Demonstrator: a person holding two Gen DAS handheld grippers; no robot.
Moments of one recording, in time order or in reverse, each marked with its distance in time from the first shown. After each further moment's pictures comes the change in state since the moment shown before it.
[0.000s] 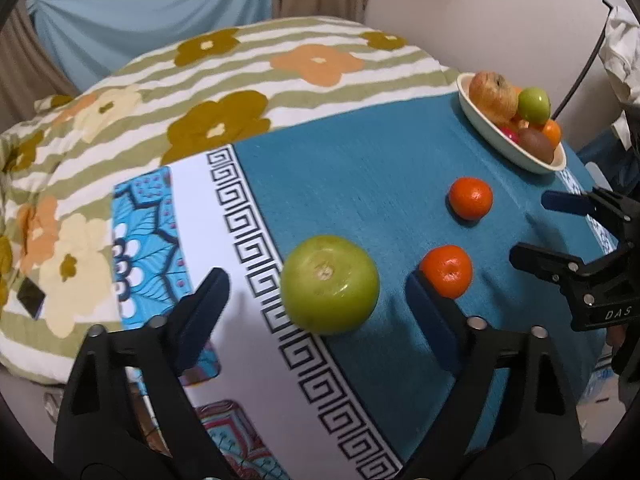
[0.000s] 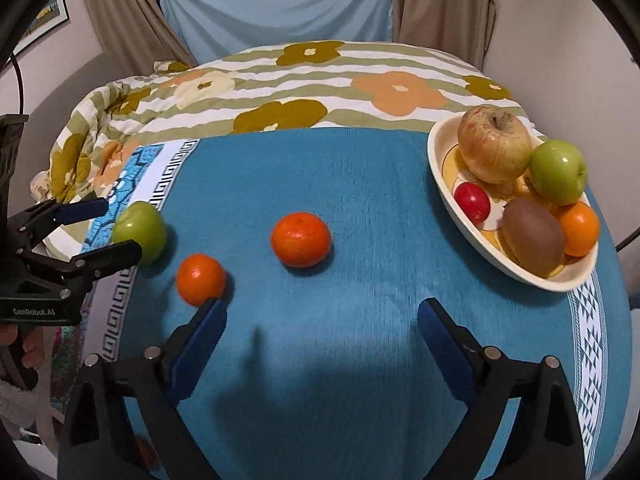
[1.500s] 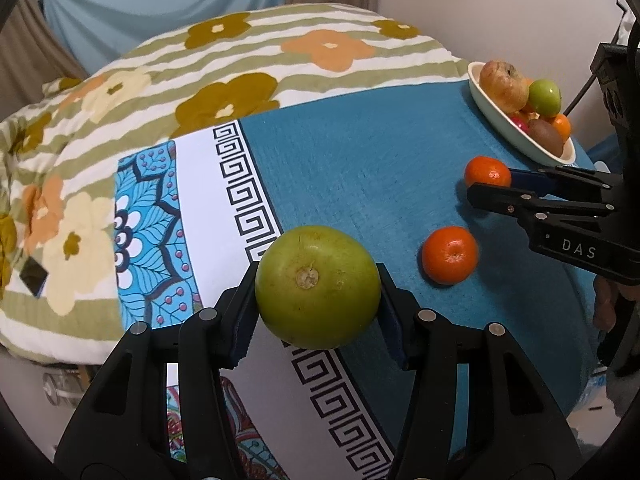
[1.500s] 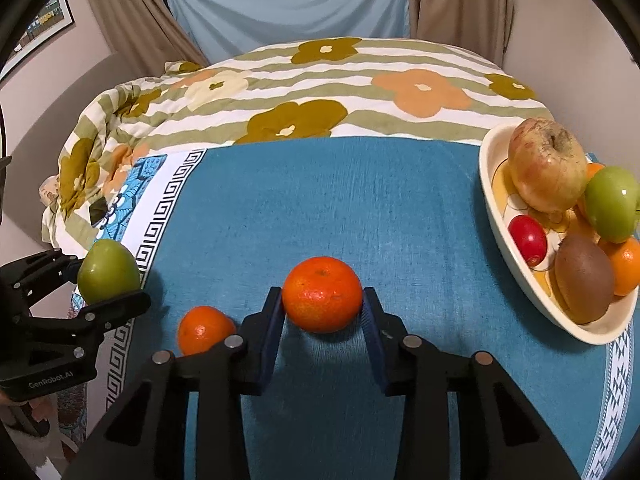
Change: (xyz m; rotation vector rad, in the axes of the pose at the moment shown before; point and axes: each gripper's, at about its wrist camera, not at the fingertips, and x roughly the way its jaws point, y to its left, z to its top) left arm -0.005 0.000 -0.013 -0.046 0.039 0.034; right arm 0.022 0.011 0.025 0.001 -0.004 0.068
